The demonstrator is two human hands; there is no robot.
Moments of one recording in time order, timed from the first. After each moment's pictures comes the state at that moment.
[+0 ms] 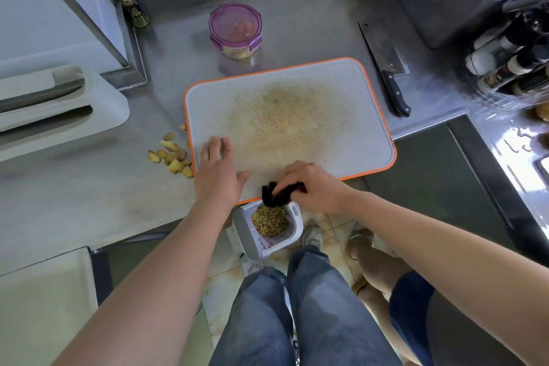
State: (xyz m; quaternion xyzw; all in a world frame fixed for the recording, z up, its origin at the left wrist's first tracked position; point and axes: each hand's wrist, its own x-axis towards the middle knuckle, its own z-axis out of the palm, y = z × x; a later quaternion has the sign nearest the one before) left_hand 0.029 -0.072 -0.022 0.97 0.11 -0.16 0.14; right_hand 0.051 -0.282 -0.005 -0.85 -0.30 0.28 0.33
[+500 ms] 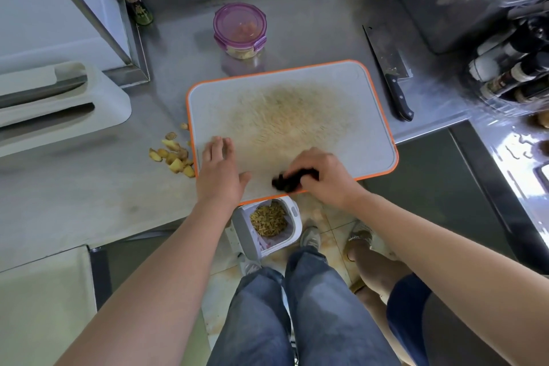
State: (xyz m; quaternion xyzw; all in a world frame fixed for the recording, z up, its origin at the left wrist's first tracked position) left_hand 0.029 -0.071 -0.022 0.97 0.10 -0.16 0.14; right_hand 0.058 -0.290 -0.002 -0.86 -0.22 0.19 0.43
